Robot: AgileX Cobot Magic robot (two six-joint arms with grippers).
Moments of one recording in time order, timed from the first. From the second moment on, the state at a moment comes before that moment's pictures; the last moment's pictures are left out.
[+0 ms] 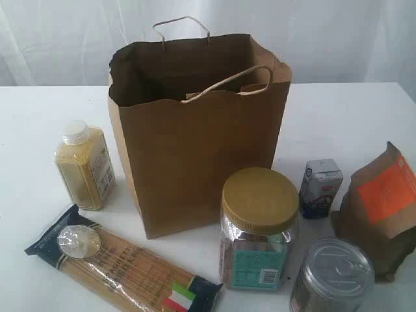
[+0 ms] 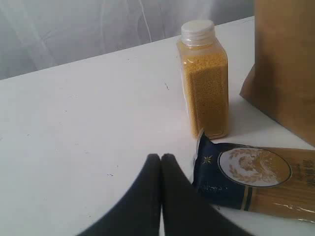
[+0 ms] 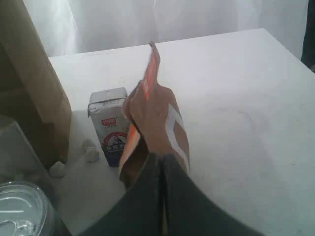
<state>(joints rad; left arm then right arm) -0.22 0.00 0.02 0.06 0.27 0.08 0.05 0.01 0.00 0.08 0.33 0.04</state>
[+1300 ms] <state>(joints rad) -0.22 0.00 0.02 -0.07 -0.17 -0.68 0.05 0.01 0.00 0.08 0.33 0.04</state>
